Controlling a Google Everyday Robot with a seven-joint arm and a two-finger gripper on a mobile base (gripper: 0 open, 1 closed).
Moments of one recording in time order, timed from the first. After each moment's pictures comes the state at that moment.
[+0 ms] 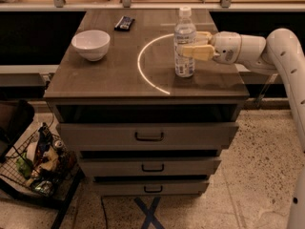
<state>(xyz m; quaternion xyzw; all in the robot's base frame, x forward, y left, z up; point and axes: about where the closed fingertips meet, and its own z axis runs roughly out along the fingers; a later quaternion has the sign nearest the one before) 0.687 -0.109 0.918 -0.44 0.54 0.46 0.55</state>
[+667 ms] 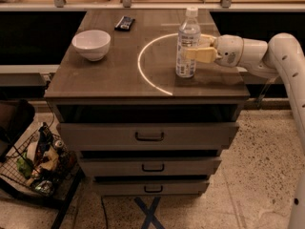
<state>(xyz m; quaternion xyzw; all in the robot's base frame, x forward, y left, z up) 0.693 -0.117 0.909 -0.42 0.55 0.47 0.55</state>
